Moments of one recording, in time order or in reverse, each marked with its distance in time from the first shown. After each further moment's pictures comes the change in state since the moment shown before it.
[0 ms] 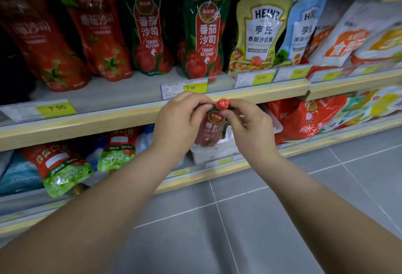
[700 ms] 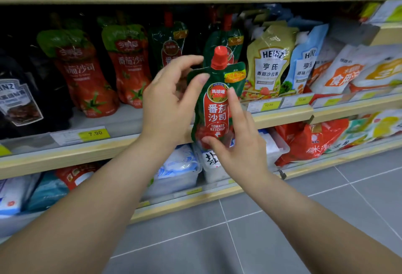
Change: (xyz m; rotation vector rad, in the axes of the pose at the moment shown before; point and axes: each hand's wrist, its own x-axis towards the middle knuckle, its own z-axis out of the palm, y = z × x) left_hand 0.045 0.041 -0.081 -0.153 0.284 0.118; right_hand 0.005 -0.061 0.021 -0.213 0.004 -0.148
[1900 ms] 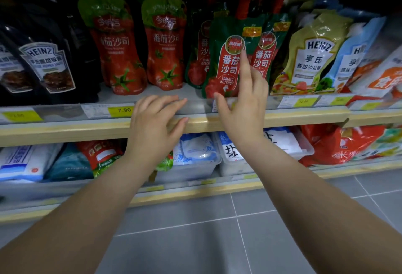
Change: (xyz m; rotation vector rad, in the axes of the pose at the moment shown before) left_hand -0.068 -0.099 -0.066 0.635 -0.195 0.070; right_hand 0.046 -0.021 0.062 -0.074 0.112 0.011
